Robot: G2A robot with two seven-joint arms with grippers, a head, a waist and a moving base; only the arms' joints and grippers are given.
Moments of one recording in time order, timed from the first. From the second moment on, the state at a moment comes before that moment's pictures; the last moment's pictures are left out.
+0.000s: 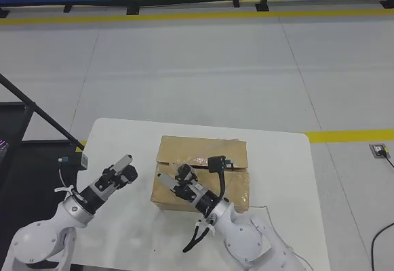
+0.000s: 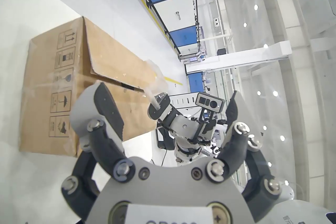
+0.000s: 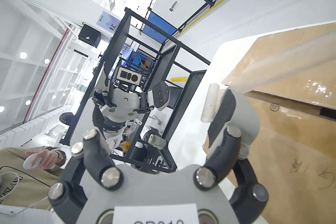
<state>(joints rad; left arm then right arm) 1.32 -1.16 -1.69 -1.88 -0.18 -0.04 -0.70 -1.01 -1.42 0.91 -1.65 -0.37 -0.13 0.18</state>
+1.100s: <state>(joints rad) 1.16 -1.17 -1.46 -1.74 -0.21 0.05 -0.70 -1.05 -1.43 0.95 -1.66 -0.35 -0.25 0.22</state>
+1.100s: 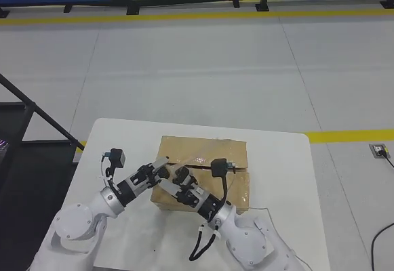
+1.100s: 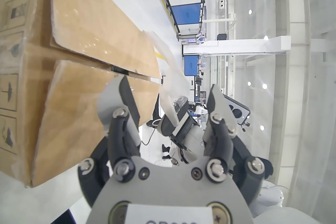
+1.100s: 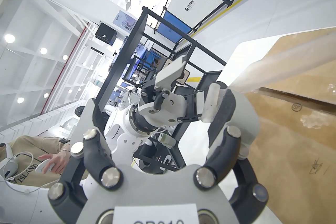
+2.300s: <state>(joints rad) 1.17 -1.15 -1.47 -1.75 -0.21 0.02 -0.74 -1.07 -1.44 1.01 -1.66 -0.32 -0.15 0.25</state>
